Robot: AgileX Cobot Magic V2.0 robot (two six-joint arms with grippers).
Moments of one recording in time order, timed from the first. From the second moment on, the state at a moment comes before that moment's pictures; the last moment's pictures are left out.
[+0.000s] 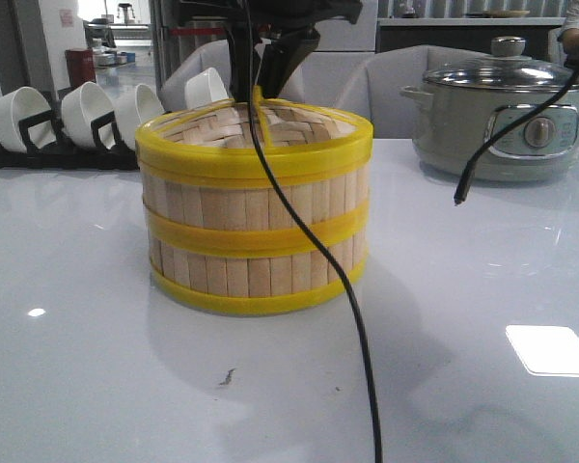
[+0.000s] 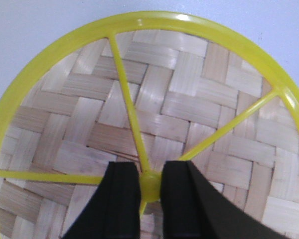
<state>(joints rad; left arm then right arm) -0.18 0.48 -0.39 0.17 0.34 -0.21 0.58 2.19 -2.26 -0.04 1.11 0.14</state>
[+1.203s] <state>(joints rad) -0.18 0.48 -0.39 0.17 0.34 -0.21 0.57 1.89 -2.09 -0.15 0.92 0.14</state>
